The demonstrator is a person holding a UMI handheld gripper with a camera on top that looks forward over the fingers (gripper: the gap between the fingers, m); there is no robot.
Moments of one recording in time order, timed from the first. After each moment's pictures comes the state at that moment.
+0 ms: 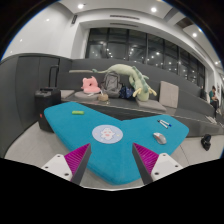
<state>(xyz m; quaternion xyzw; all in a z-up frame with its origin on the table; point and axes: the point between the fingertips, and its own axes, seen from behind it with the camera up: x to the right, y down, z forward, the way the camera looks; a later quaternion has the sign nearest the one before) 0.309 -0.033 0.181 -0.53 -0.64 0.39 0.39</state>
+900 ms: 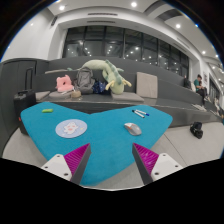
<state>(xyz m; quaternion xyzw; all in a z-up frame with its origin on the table) 0.266 0.135 0.116 -0.60 -0.58 0.36 0.42</state>
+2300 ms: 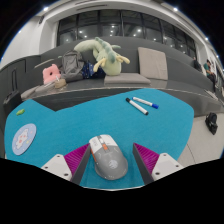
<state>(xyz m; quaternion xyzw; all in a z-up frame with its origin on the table) -0.023 0.301 -0.015 -0.63 -0.61 0.36 0.32</state>
